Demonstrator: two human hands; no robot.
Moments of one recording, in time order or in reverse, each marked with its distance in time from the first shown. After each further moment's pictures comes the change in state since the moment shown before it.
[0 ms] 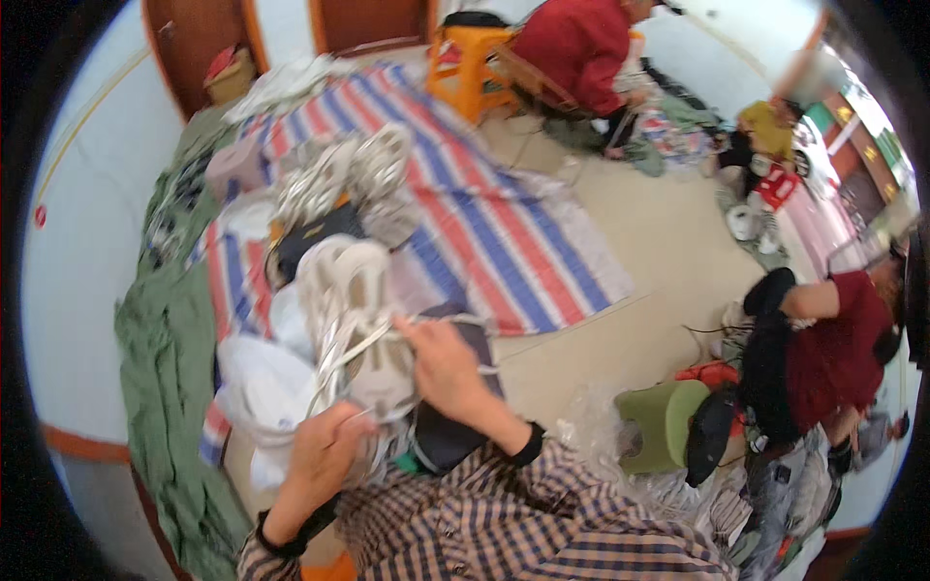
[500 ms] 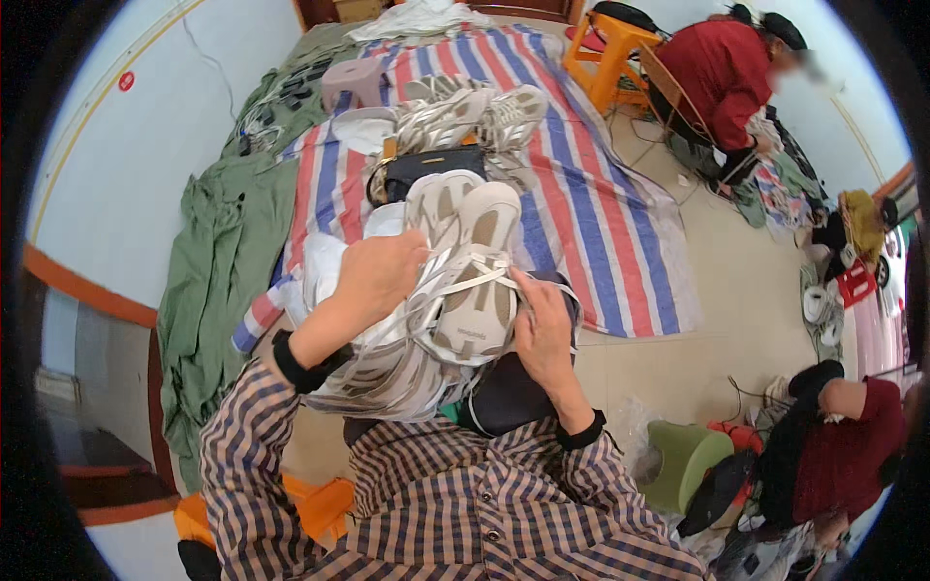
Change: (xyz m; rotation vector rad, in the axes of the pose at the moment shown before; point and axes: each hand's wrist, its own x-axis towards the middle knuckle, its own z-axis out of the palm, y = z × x) left_hand 0.084 -0.050 -0.039 0.542 0.380 0.126; right_hand 0.005 0.014 0.001 0.054 0.036 -0.064
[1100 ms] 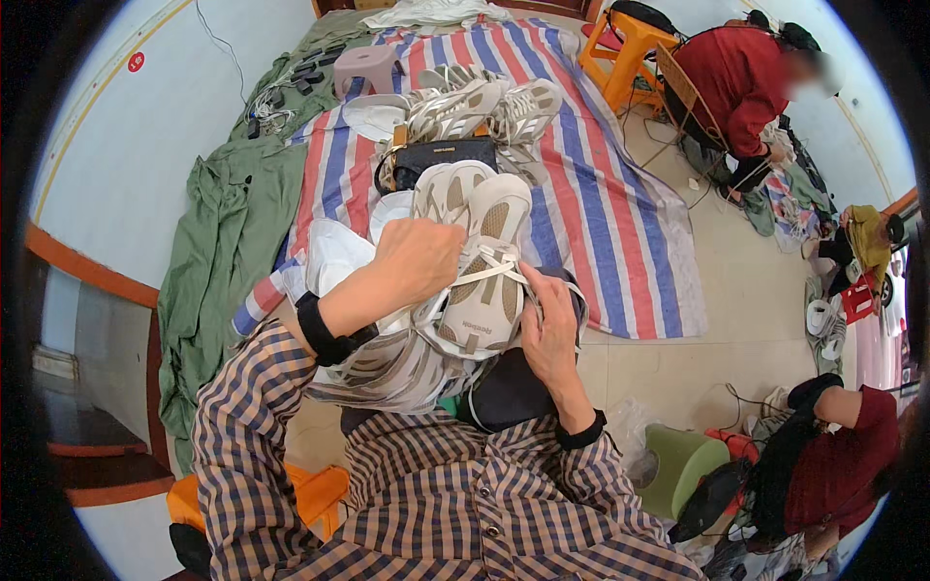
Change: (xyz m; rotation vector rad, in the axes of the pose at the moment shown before) left_hand 0.016 0.018 0.011 0.199 -0.129 0.150; right_hand 0.000 -0.002 0.003 0.088 -0.013 0.022
